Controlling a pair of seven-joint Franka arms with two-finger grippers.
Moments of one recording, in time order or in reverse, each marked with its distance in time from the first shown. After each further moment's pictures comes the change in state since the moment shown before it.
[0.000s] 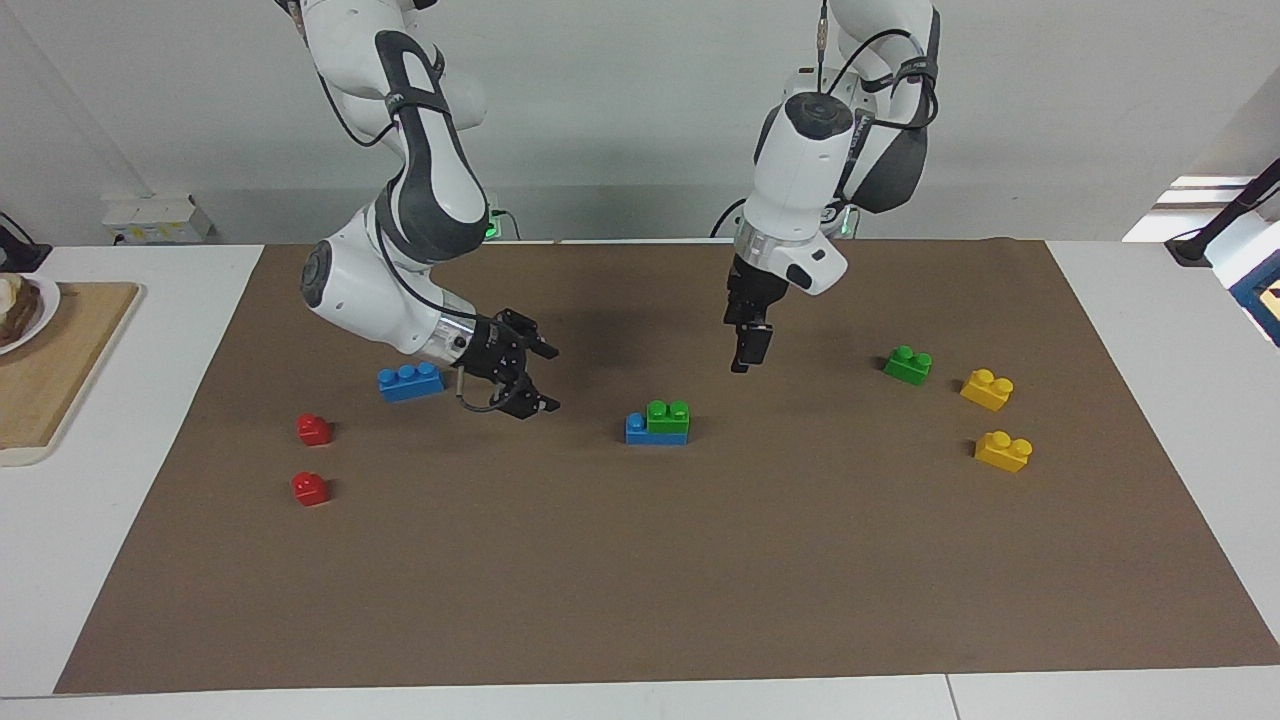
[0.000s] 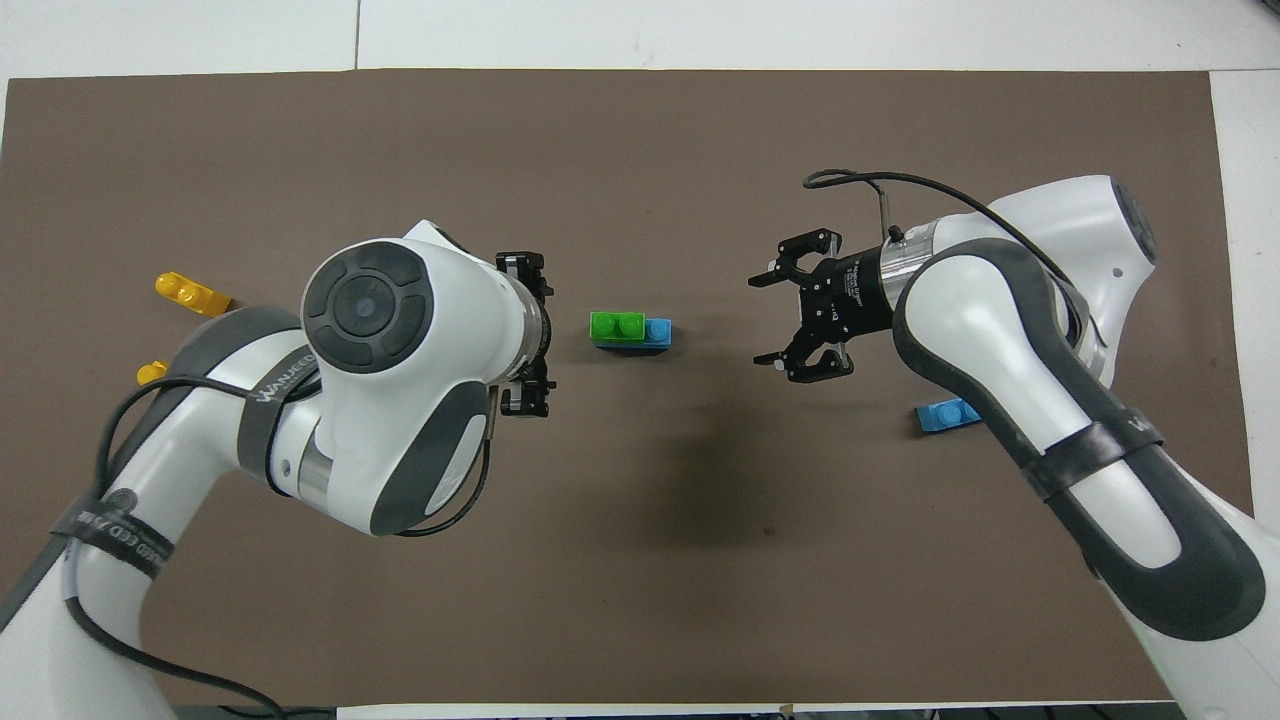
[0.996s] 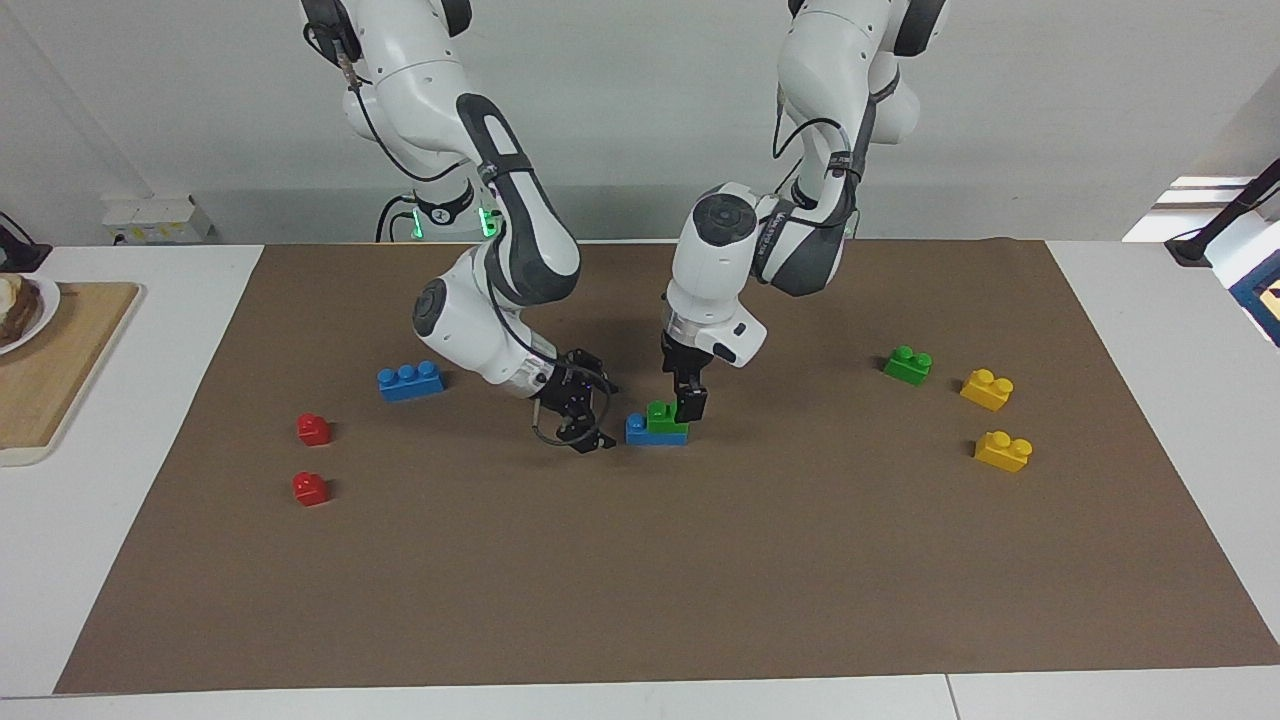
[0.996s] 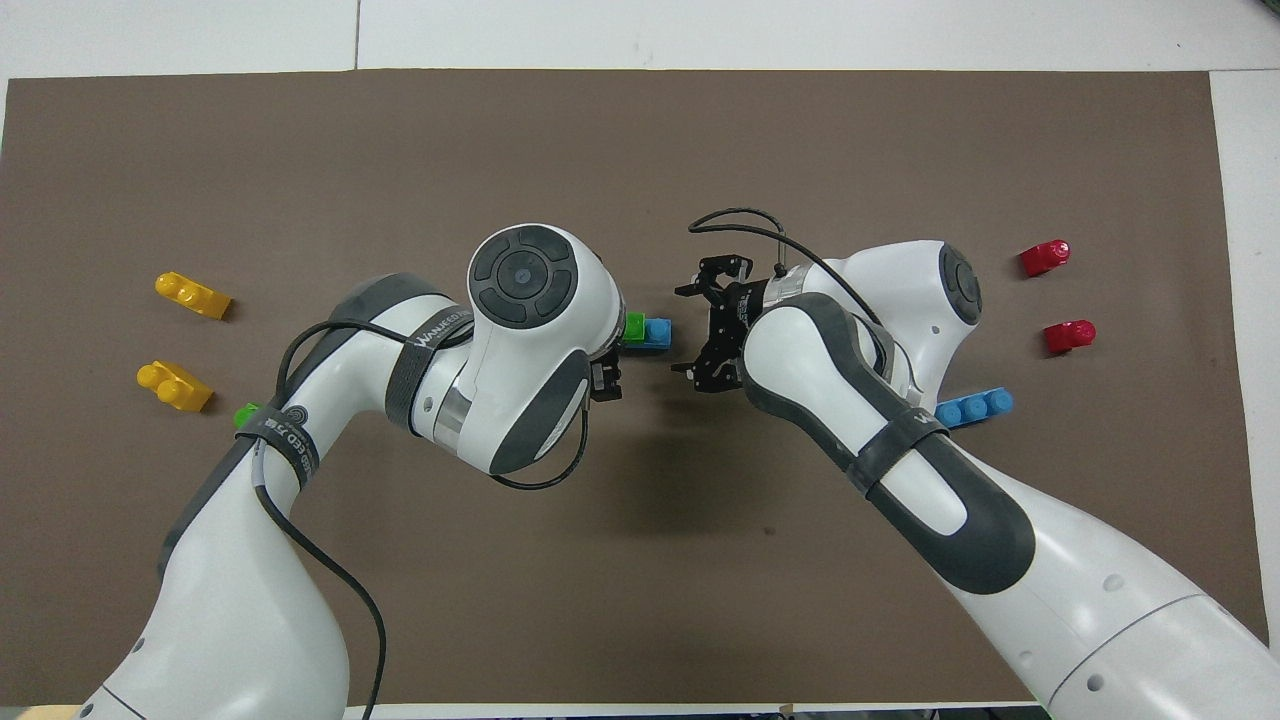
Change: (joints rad) left arm -0.067 0.226 0.008 0.134 0.033 0.043 -0.194; right arm 0.181 0.152 0.001 -0.005 0.114 0.313 0.003
